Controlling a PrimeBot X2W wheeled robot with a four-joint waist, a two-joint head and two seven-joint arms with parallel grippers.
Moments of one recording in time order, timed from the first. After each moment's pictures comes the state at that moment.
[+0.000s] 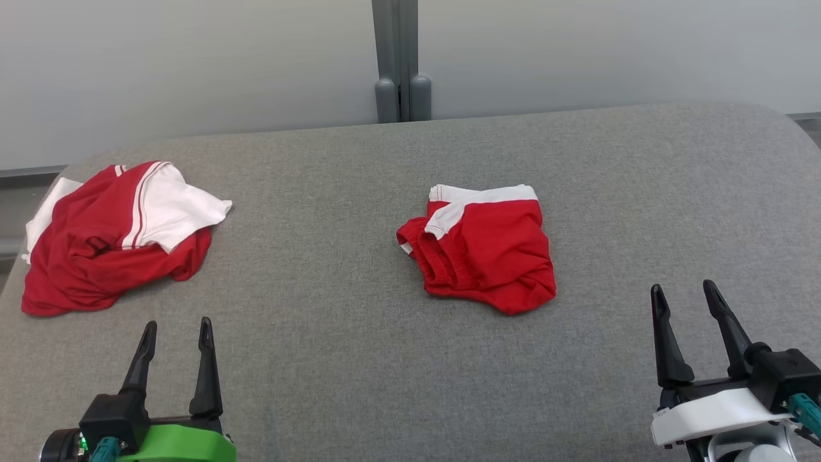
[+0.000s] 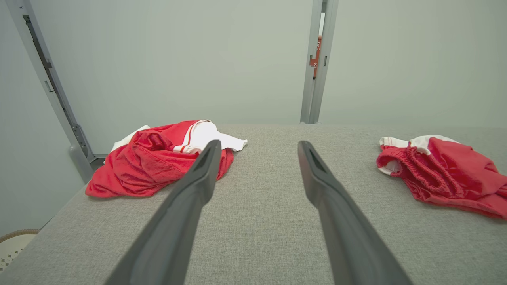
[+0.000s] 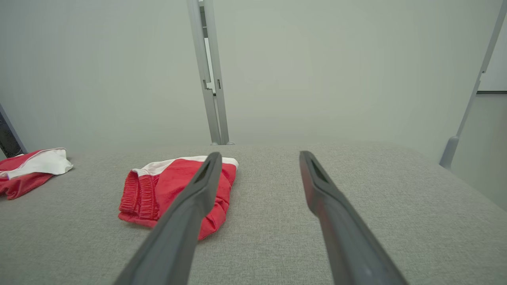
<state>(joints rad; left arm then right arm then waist) 0.03 0.06 0.07 0.16 -0.12 -0.12 -0.26 0.07 -0.11 -0.02 0.04 0.16 0.13 -0.26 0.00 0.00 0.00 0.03</state>
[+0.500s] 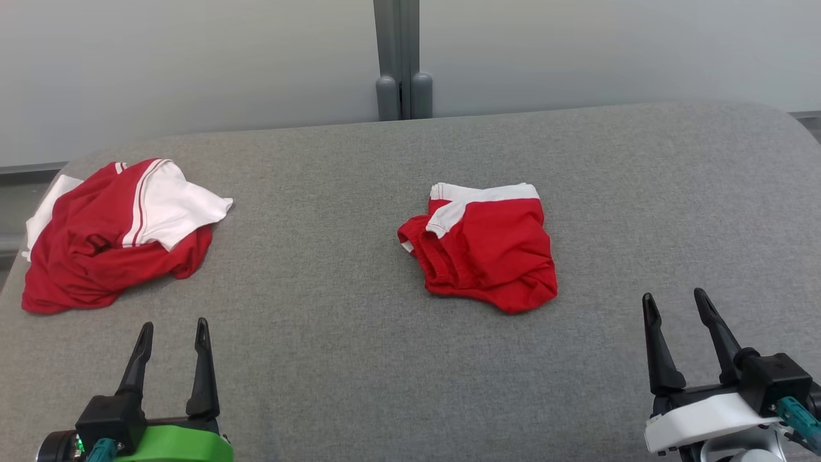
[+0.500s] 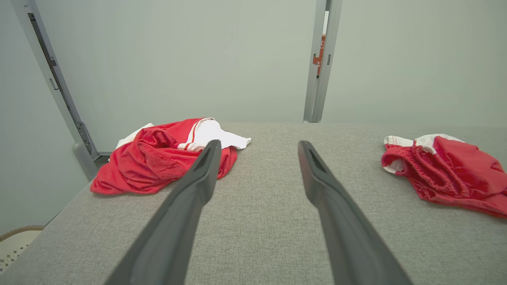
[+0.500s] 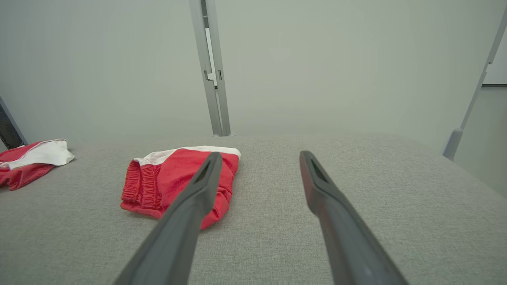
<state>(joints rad) 0.04 0.06 0.08 0.16 -0.12 -0.12 -0.26 0.07 -0.10 -0.01 0.06 0.16 0.13 -0.26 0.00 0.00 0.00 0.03</state>
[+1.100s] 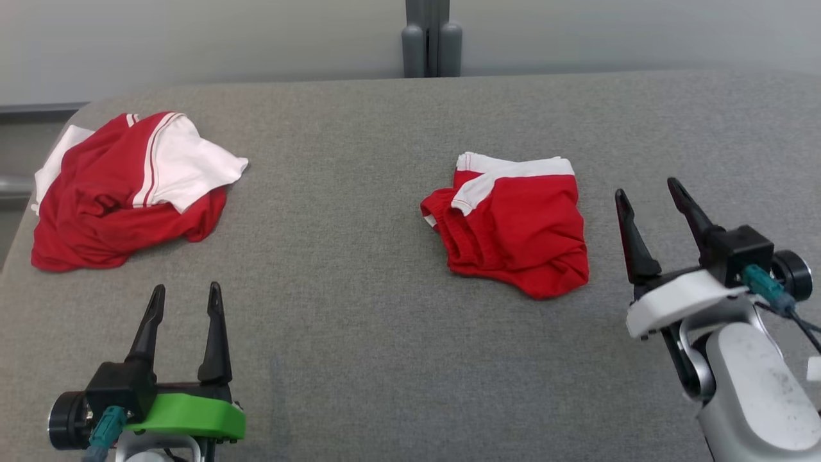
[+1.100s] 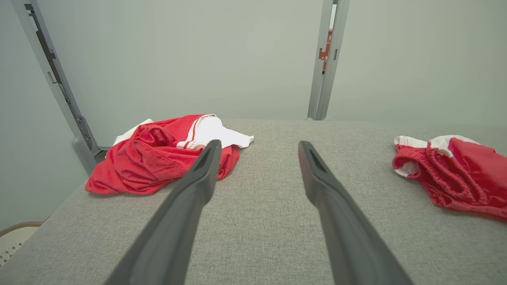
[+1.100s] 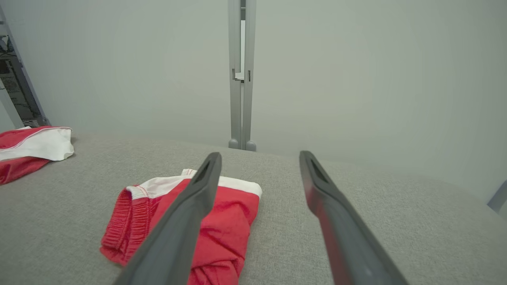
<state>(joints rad) -0.04 0.05 0.05 0.16 -0.13 -0.12 -0.26 -0.28 -0.18 0.08 0.26 0.12 0.13 -0.20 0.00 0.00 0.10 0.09</state>
